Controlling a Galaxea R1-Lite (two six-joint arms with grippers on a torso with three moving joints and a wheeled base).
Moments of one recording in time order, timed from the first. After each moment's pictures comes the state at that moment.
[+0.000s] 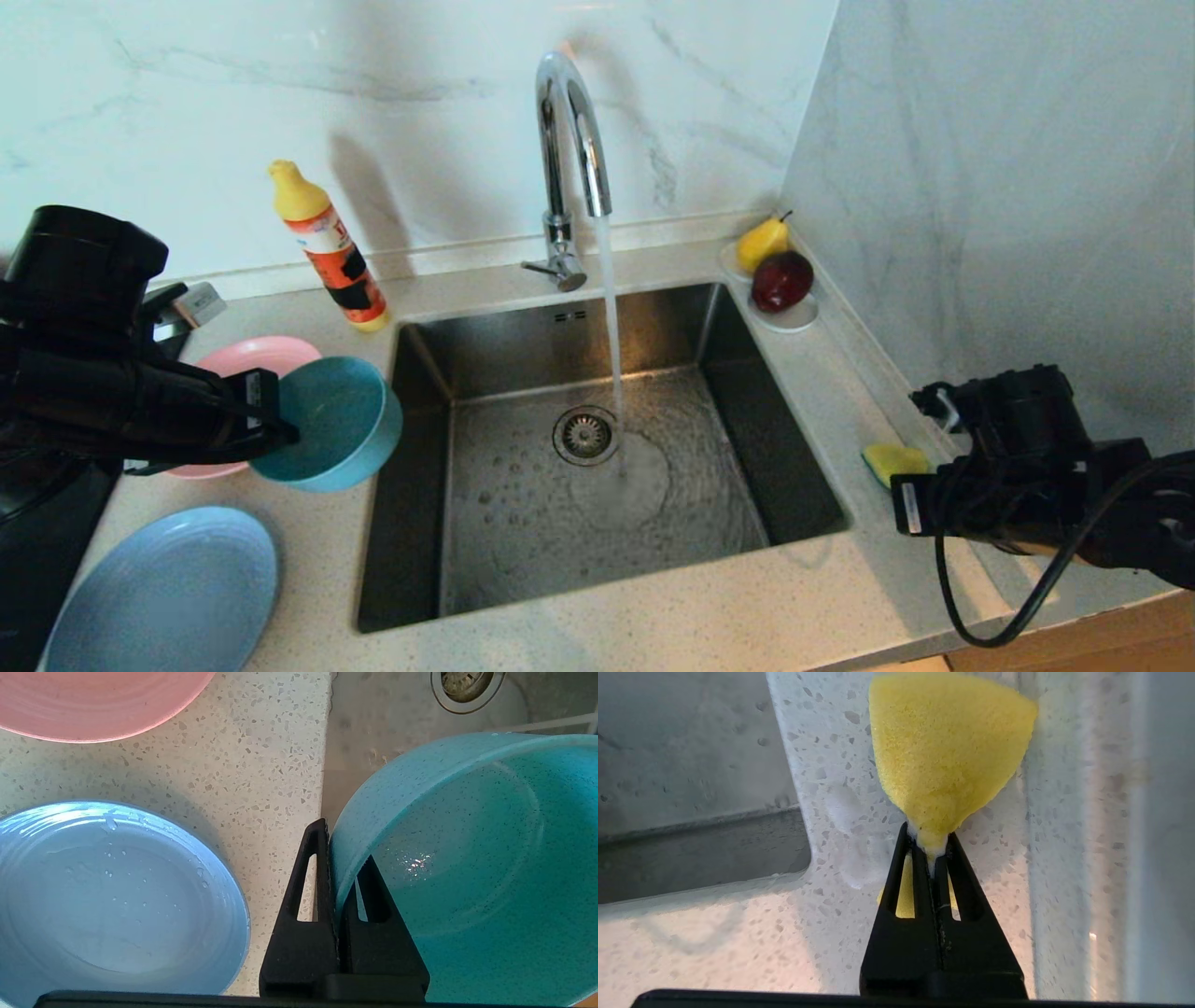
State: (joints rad) left arm 0.00 1.54 -1.15 0.40 -0.08 -0.26; right arm 0.28 1.71 -0.75 -0.25 -0.21 0.21
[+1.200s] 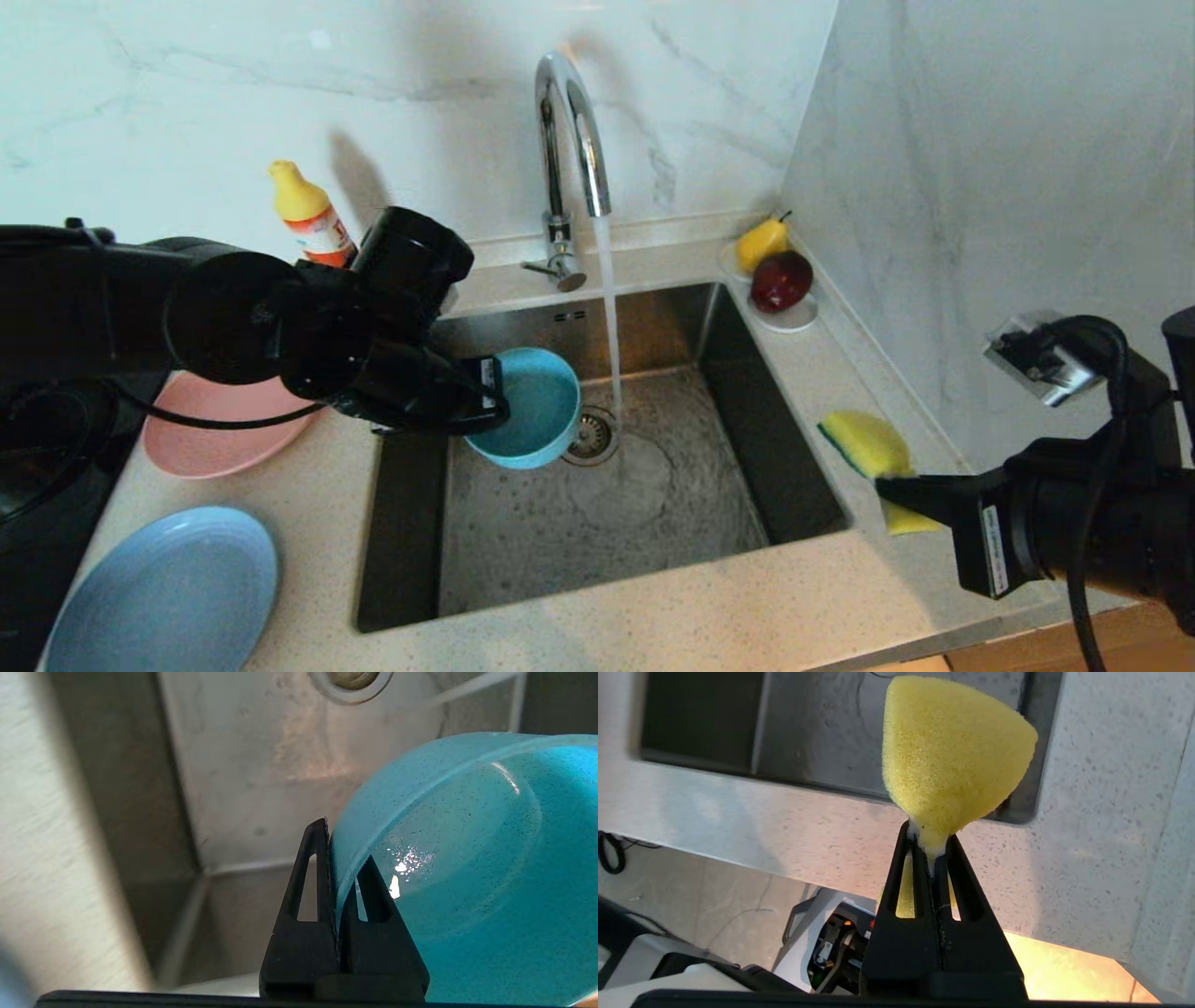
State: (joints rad) left arm -0.47 1.84 -1.42 0.39 0.18 -0.46; right arm 0.70 1.28 -0.88 0.10 -0.18 0.26
